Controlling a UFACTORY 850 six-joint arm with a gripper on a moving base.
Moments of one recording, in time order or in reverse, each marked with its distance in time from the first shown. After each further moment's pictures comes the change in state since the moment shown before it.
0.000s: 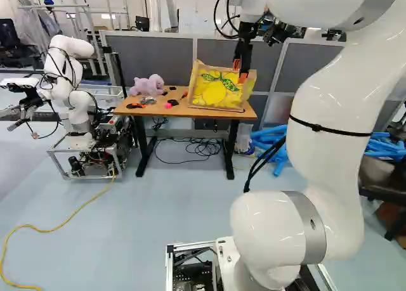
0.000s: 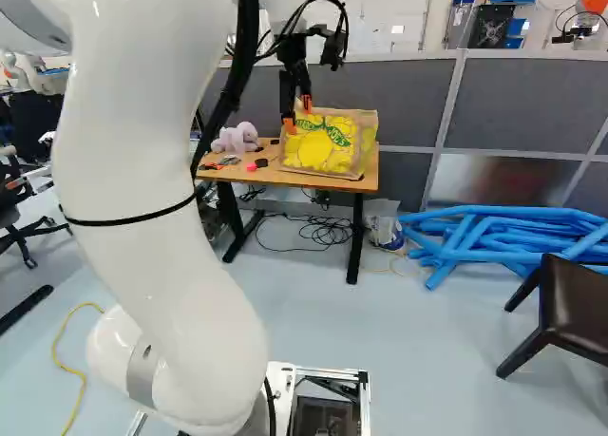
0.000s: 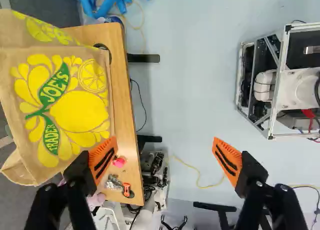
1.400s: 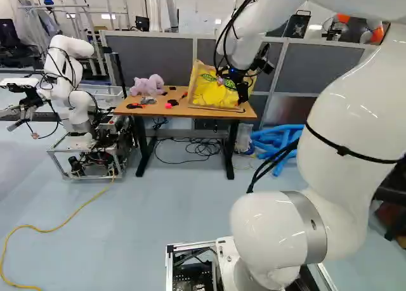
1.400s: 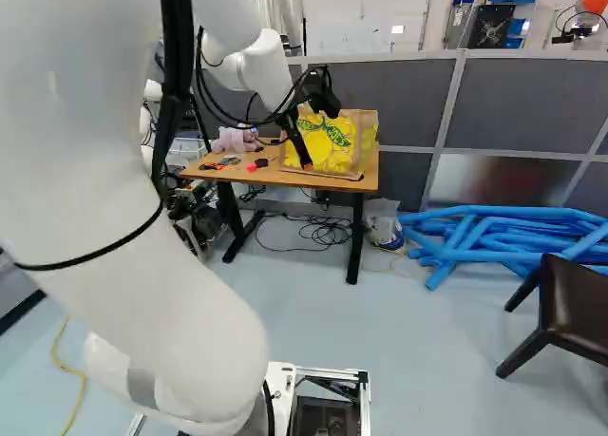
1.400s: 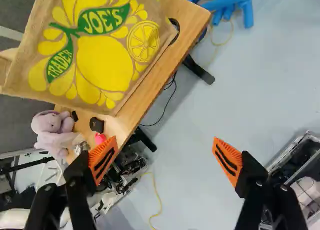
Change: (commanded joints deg) arm 2.8 11.3 33.7 -0.2 46.5 -35.9
